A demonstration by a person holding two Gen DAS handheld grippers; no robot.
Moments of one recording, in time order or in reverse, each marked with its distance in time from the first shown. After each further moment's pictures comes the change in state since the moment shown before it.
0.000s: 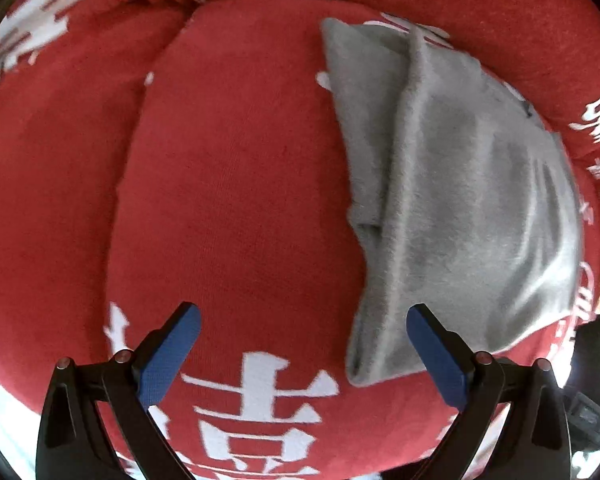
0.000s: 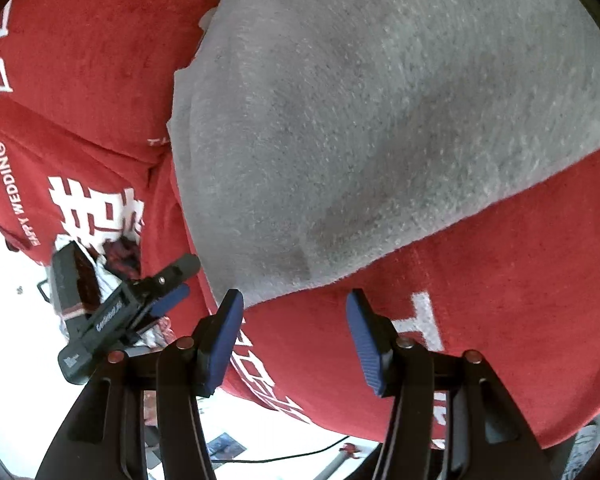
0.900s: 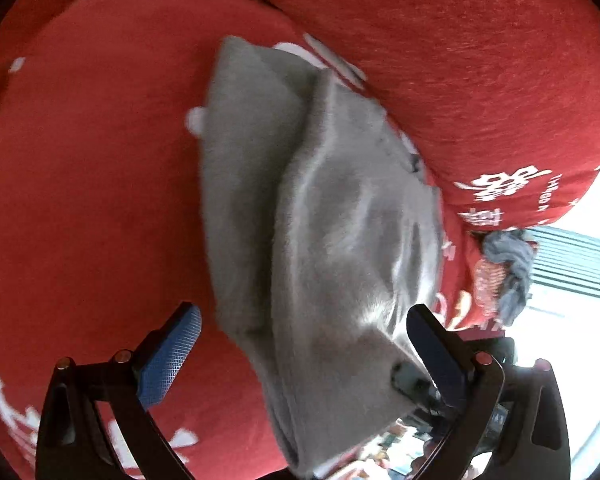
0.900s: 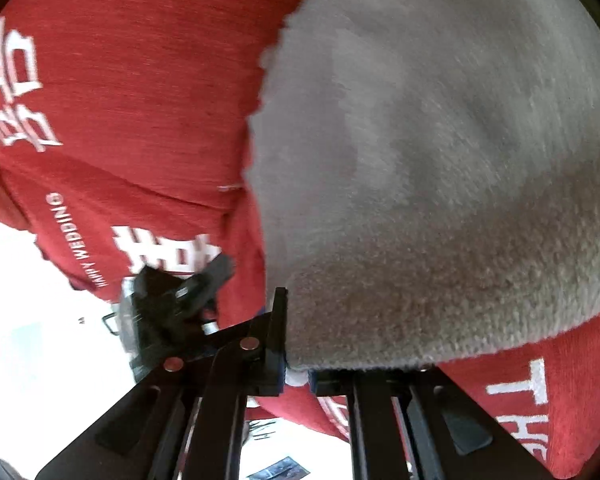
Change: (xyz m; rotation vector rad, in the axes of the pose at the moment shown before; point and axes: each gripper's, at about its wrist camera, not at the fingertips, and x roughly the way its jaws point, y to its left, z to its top) left arm 0.012 -0.006 0.066 -0.125 0.079 -0.597; right arm -0.006 0.045 0.040 0.045 -0.091 0.266
